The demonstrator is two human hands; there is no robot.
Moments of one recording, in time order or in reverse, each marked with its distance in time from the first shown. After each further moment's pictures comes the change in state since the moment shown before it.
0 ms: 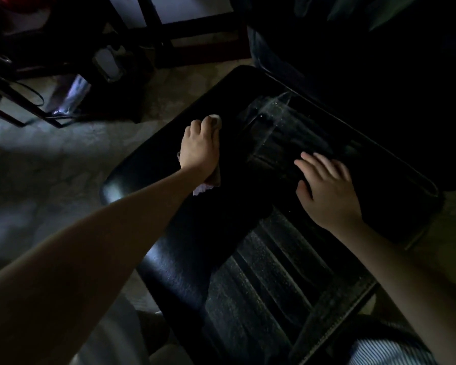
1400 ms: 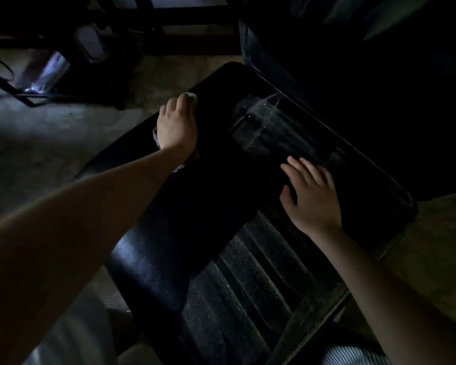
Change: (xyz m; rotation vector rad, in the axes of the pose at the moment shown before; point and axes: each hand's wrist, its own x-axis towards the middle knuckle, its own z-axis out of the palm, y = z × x) left_hand 0.037 -0.016 0.008 -0.026 0.150 -0.069; right_hand 0.004 0.004 0.008 -0.042 0.049 -0.012
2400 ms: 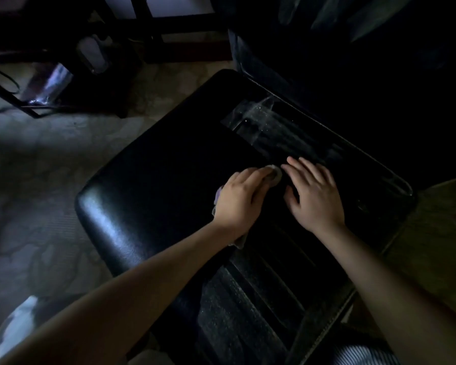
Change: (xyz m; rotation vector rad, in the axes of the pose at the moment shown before) left_hand -0.133 0.095 -0.020 -0.411 -0.198 0.346; right_hand 0.004 0.005 -0.004 -0.028 0.069 -0.073
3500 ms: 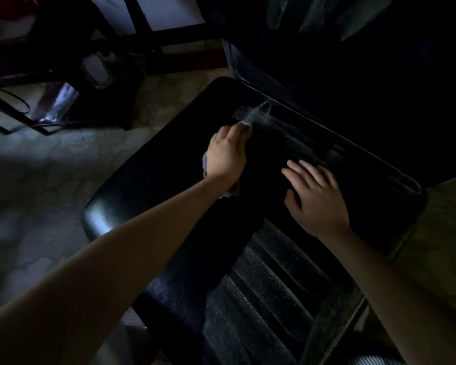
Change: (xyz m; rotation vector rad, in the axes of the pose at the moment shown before) left_hand 0.088 -0.060 0.002 0.193 0.092 -0.159; right_hand 0.000 0.002 0.005 0.000 -0.036 0.017
